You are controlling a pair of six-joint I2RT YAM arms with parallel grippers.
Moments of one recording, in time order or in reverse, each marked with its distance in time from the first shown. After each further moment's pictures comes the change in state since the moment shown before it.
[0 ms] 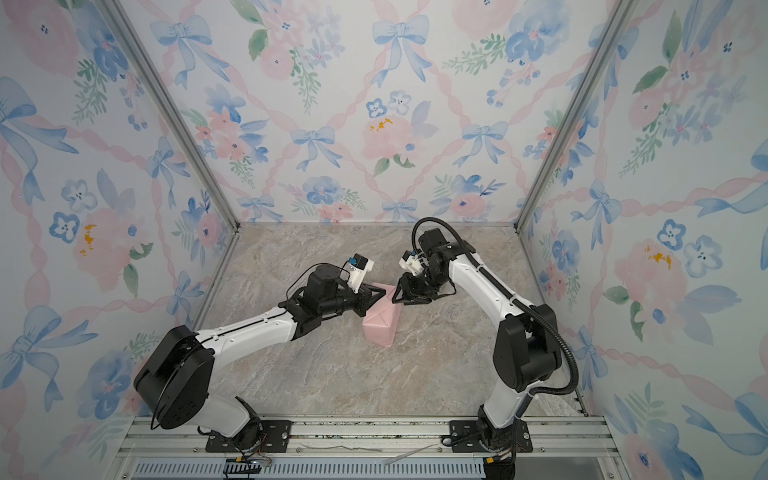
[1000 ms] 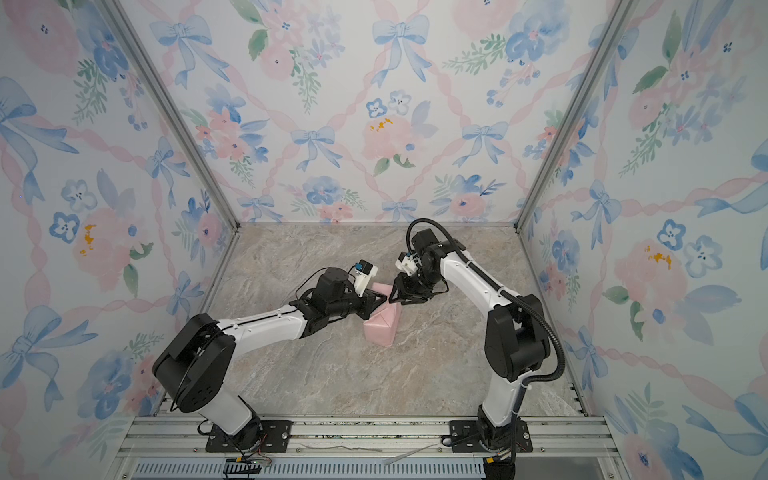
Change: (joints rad) left arm 0.000 0.108 -0.006 0.012 -0.019 0.000; right arm 0.024 0.081 0.041 0.027 0.029 0.020
